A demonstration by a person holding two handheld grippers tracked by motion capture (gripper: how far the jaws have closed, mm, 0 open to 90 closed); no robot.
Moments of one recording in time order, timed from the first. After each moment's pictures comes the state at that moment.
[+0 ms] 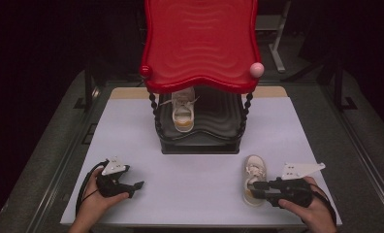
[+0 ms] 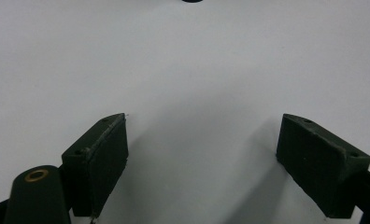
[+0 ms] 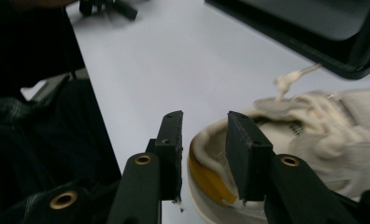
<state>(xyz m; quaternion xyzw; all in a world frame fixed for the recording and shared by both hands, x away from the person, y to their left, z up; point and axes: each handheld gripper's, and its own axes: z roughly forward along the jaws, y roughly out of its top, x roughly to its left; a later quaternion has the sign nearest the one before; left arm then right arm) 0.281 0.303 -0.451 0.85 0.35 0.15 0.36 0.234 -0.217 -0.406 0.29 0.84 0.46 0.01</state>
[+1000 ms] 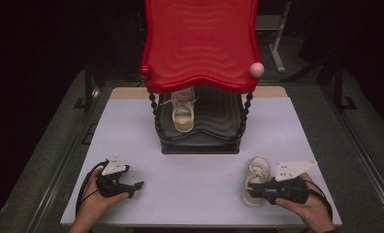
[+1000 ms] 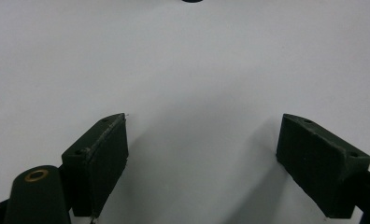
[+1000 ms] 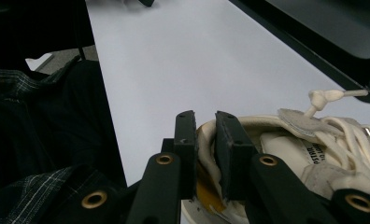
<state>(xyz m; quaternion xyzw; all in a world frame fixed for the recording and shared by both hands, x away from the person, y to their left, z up) 0.281 0.303 -0.451 0.85 0.35 0.15 0.36 0.239 -0.208 -0.396 0.23 0.86 0.45 0.02</state>
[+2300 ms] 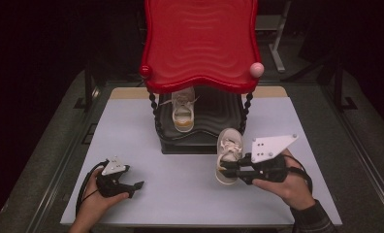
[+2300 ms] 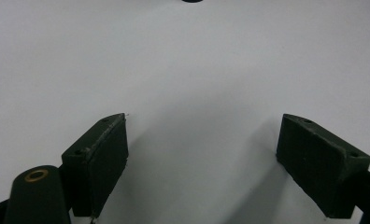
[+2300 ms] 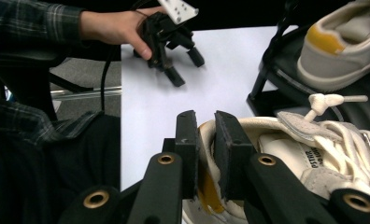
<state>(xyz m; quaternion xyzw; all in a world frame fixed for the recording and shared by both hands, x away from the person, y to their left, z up) 0.281 0.303 -0.451 0.85 0.35 0.15 0.36 0.258 -0.137 -0.306 0.10 0.86 0.49 0.06</state>
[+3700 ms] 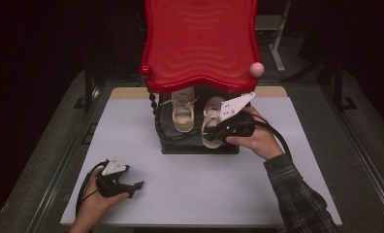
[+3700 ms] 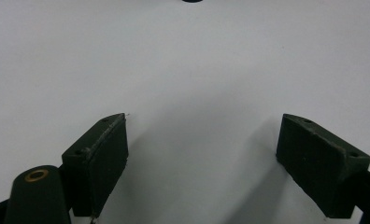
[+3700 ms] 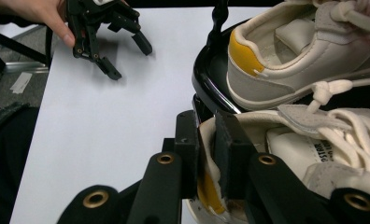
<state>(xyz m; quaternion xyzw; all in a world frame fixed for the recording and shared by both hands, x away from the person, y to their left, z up) 0.281 0.303 -0.450 0.85 0.36 0.15 0.35 0.365 -0.093 -0.306 0.09 0.90 0.43 0.07</state>
